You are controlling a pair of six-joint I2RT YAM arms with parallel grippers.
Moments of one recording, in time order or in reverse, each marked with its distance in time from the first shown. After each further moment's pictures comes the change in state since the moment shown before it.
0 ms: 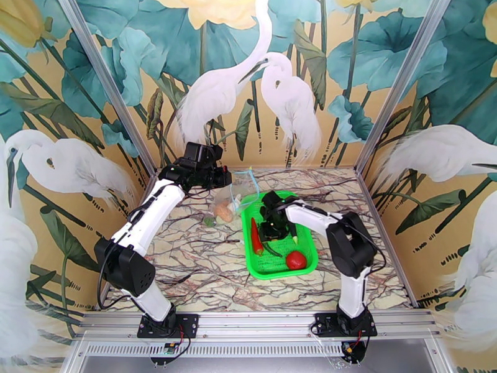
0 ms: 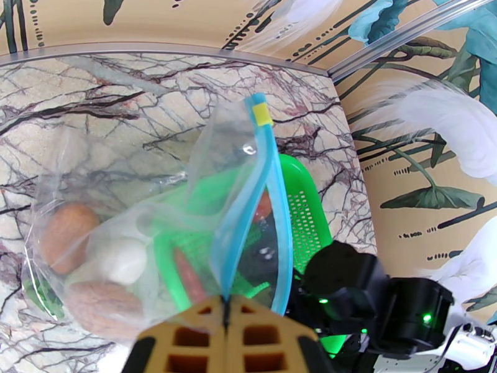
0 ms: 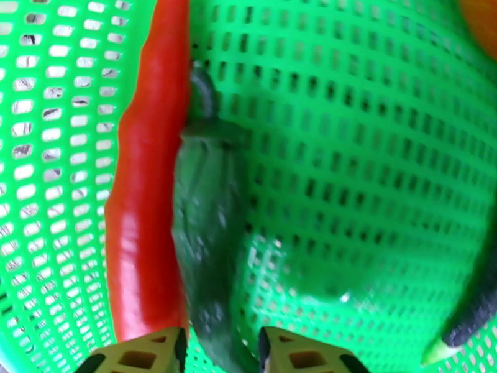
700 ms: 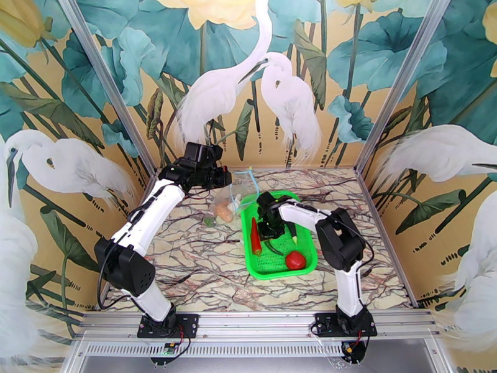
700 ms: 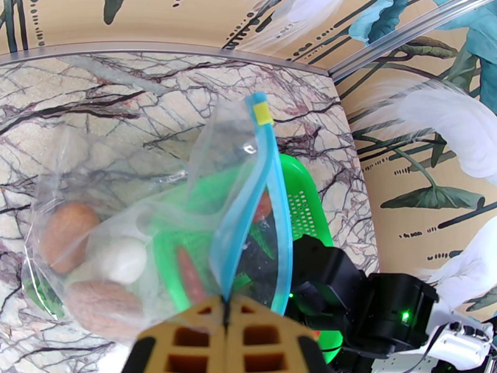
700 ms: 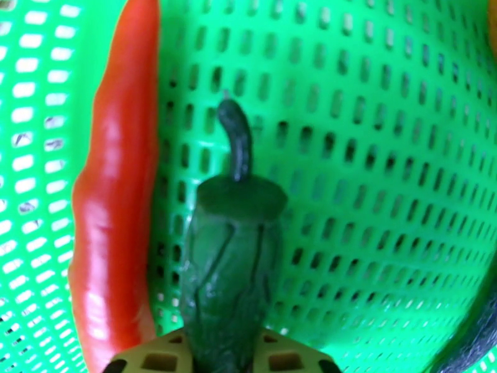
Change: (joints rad) left arm 0.000 0.000 0.000 -0.001 0.000 0.000; right arm 0.002 0.079 0.061 -0.007 0.090 0.020
